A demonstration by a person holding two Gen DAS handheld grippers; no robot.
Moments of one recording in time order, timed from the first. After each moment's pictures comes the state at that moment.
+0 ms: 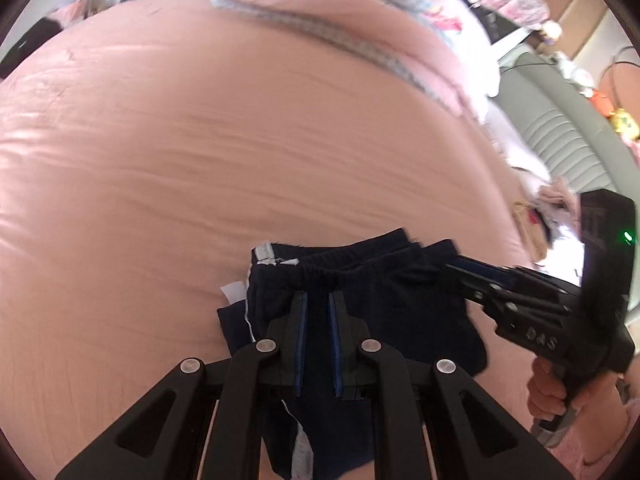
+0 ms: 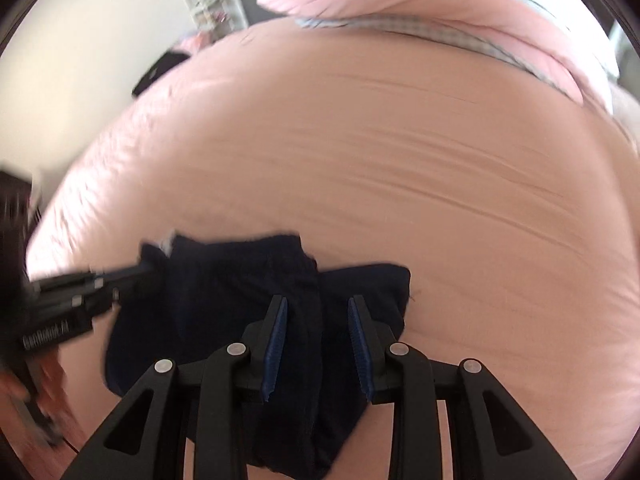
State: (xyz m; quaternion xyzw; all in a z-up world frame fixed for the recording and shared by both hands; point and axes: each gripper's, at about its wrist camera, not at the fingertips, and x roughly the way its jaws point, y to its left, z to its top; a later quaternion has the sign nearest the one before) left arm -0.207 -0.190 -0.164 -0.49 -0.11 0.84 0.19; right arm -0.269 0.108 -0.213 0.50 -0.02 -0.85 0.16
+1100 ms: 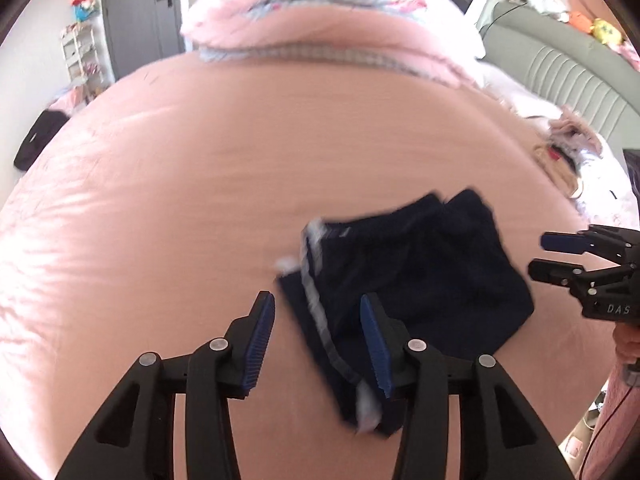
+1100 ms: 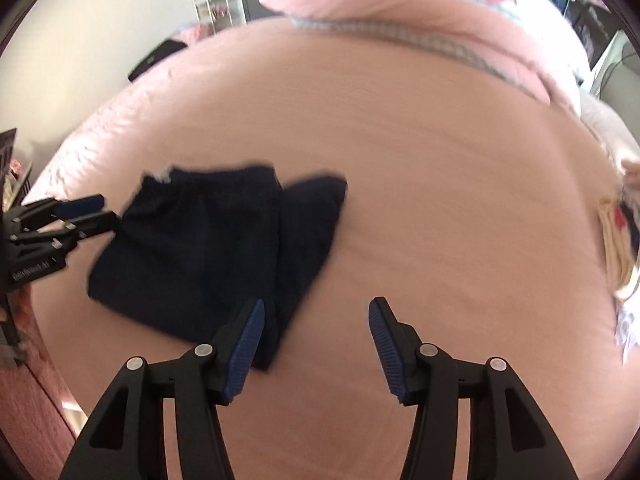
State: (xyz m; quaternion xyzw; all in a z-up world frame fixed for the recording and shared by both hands) left arm -0.161 -0.179 -0.161 -0.43 0.04 0.89 0.14; right arm -0.179 0.149 -0.204 0.48 0.04 -0.86 0.14
